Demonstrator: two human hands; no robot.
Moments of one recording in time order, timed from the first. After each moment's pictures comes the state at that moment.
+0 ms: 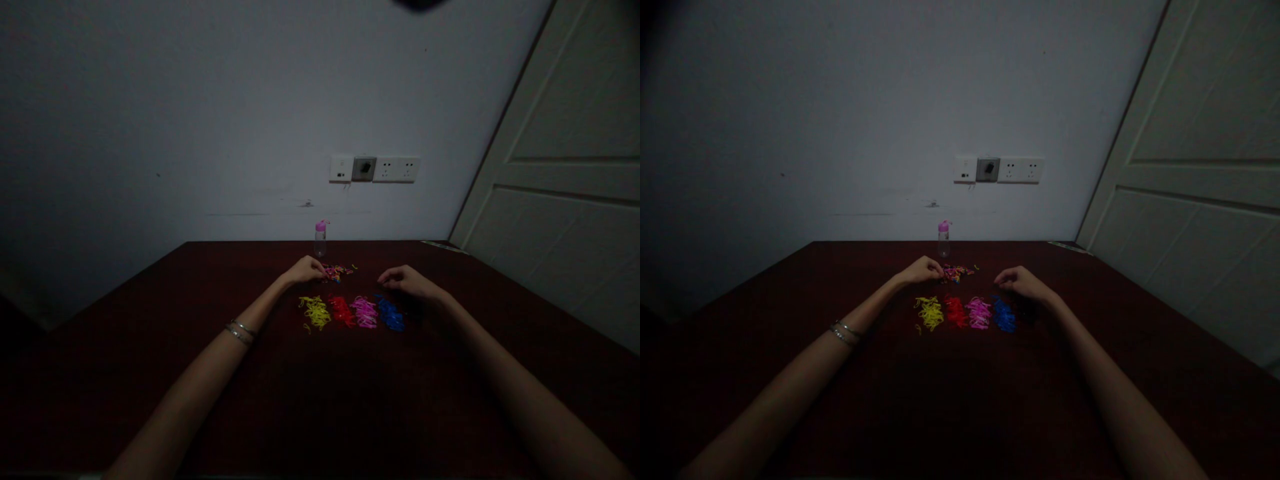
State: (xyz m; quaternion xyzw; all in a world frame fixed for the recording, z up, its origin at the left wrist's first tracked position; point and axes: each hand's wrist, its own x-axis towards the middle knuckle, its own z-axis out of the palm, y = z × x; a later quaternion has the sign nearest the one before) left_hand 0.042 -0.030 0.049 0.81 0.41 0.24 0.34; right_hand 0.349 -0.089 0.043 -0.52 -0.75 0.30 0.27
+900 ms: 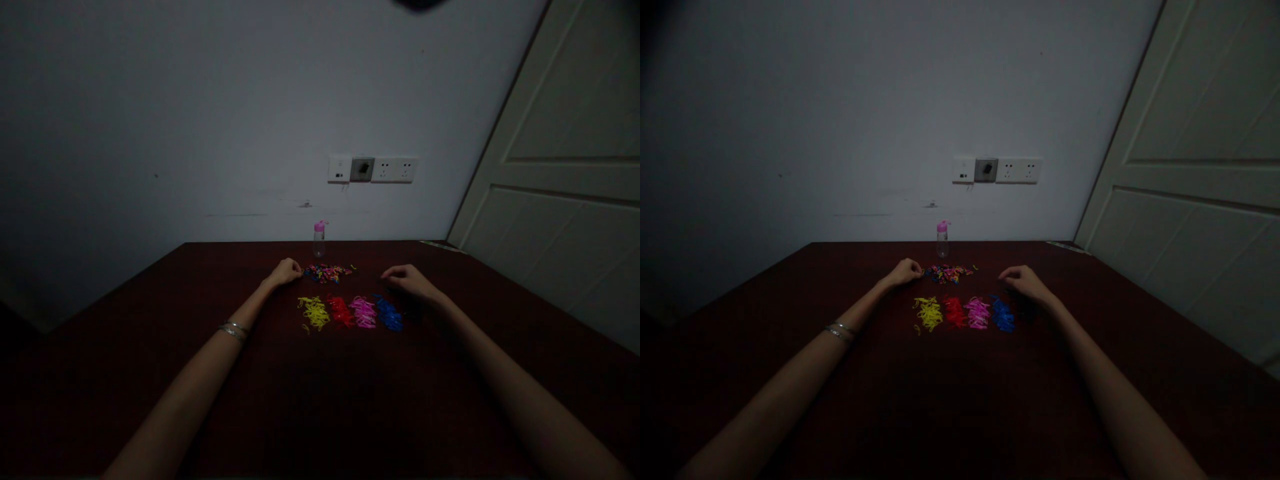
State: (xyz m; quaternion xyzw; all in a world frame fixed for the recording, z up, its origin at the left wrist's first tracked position) left_hand -0.007 0.009 0.017 0.79 0.55 0.21 0.17; right_hand 0.359 -0.084 0.030 -0.57 -0.70 0.27 0.33
